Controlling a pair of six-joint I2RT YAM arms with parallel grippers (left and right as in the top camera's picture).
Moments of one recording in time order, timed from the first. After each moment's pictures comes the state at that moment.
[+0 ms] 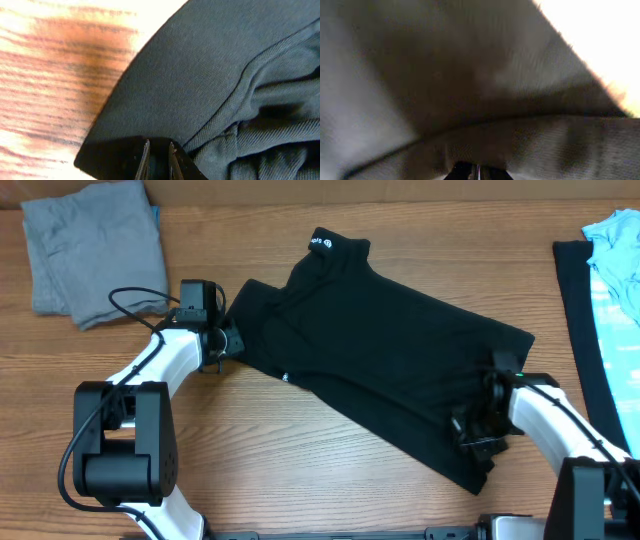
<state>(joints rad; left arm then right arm) -0.04 1.87 1.09 -0.40 0.09 -0.42 -0.05 1.51 0.71 -0.89 -0.17 1.12</state>
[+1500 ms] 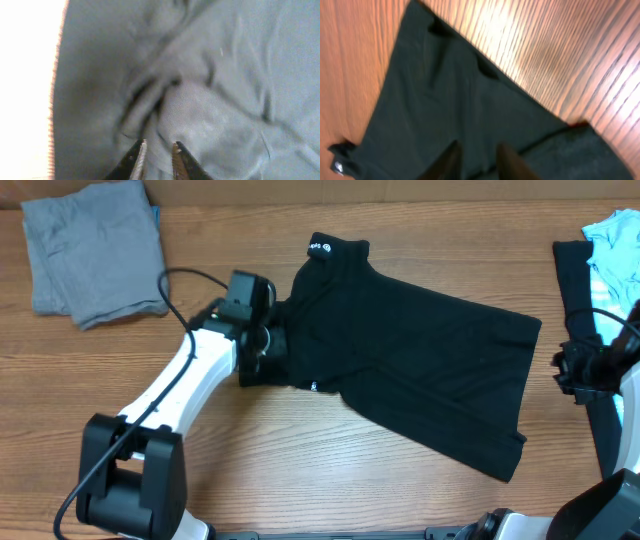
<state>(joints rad) -0.26 1.72 1.21 -0.62 0.12 -0.41 -0.51 1.51 1.20 -1.02 -0.21 0.79</state>
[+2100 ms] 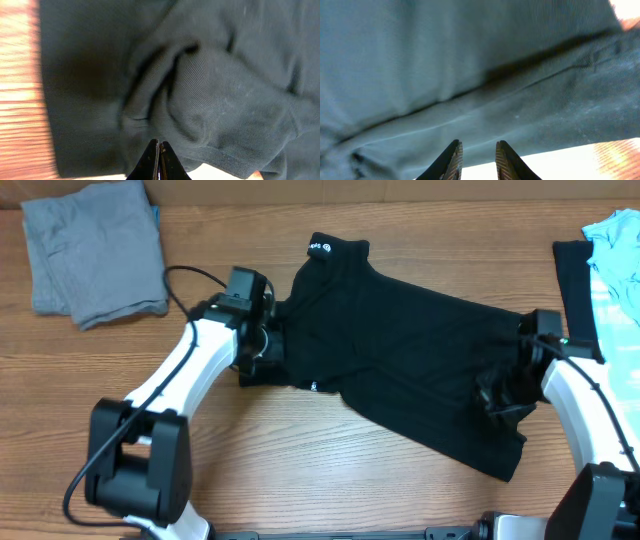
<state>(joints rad) -0.26 1.81 1.24 -0.73 0.18 -0.33 -0.16 1.51 0.98 -1.04 -0.21 0.81</state>
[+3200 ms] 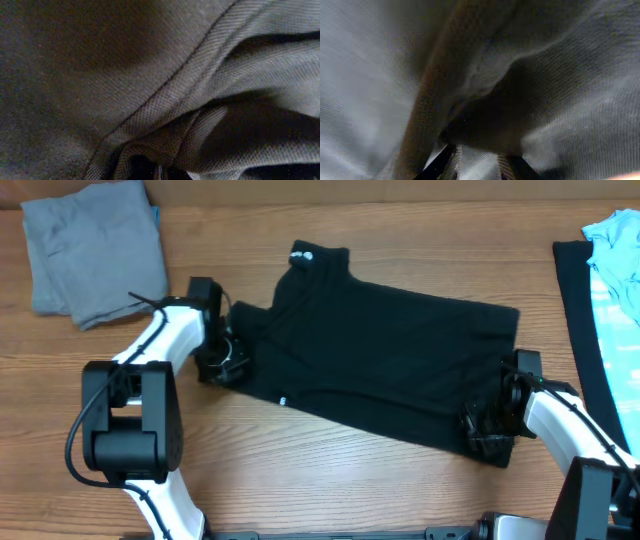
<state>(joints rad) -0.02 1.99 1.28 -0.91 0.25 -0.47 -0.16 1.50 0.68 -0.73 -0.24 1.06</state>
